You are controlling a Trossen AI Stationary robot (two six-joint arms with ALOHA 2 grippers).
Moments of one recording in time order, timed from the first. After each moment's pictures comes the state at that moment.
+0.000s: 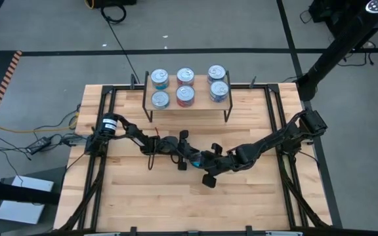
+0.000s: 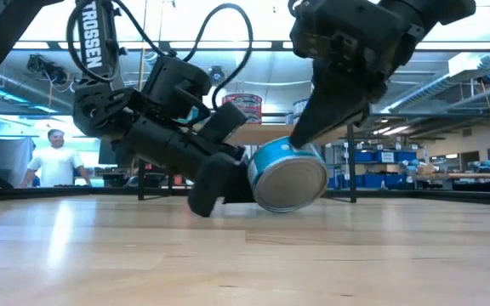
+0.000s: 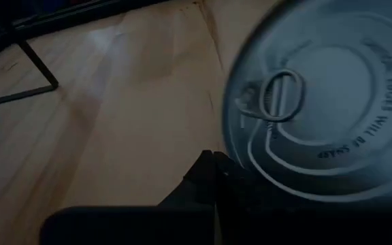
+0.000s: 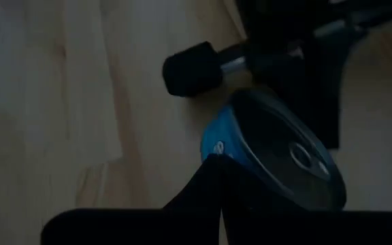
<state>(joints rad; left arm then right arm) -0.04 2.10 0.74 1.00 -0.06 0.22 0.33 1.71 1.00 -0.18 0.31 0.58</state>
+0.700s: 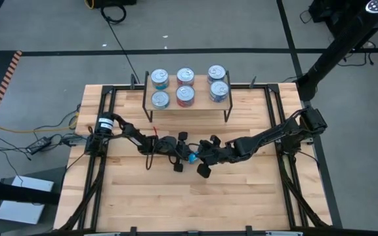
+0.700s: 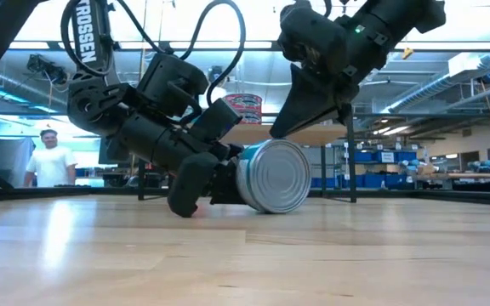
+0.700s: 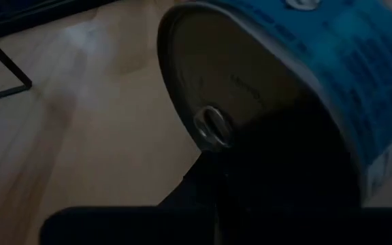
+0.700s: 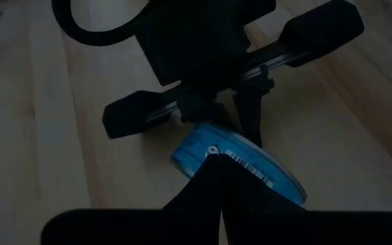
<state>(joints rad) -0.05 2.06 0.71 0.94 0.00 0.25 0.24 1.70 1.00 -0.14 0.32 0.60</state>
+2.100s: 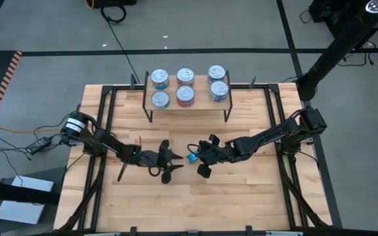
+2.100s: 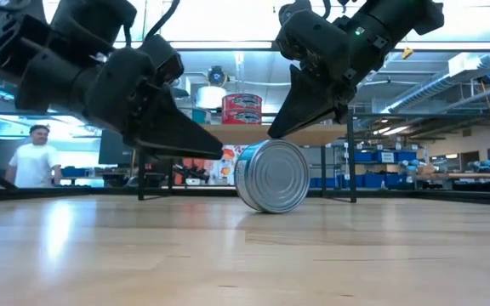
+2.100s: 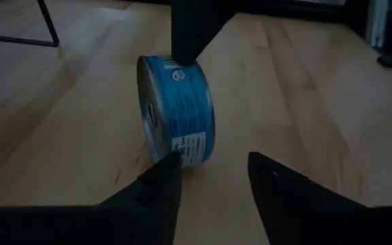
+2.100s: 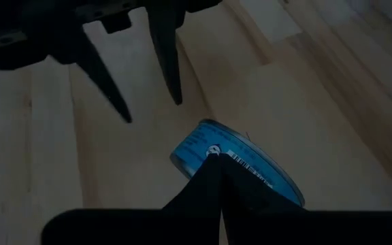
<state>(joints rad) -0.30 1.72 0.51 0.84 -0.33 -0.24 0.24 1.71 1.00 -0.13 0.32 0.53</state>
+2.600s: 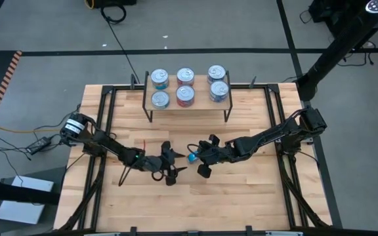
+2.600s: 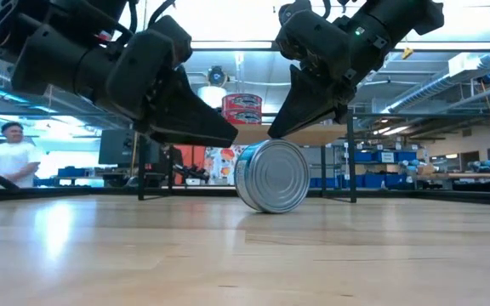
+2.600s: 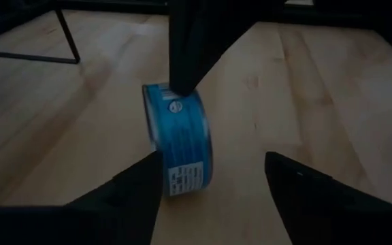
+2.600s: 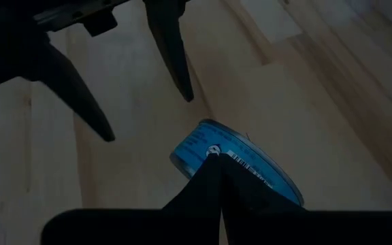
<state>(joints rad) -0.36 1.72 0.61 0.71 -0.48 -0.24 0.24 1.71 1.00 -0.13 0.32 0.52</state>
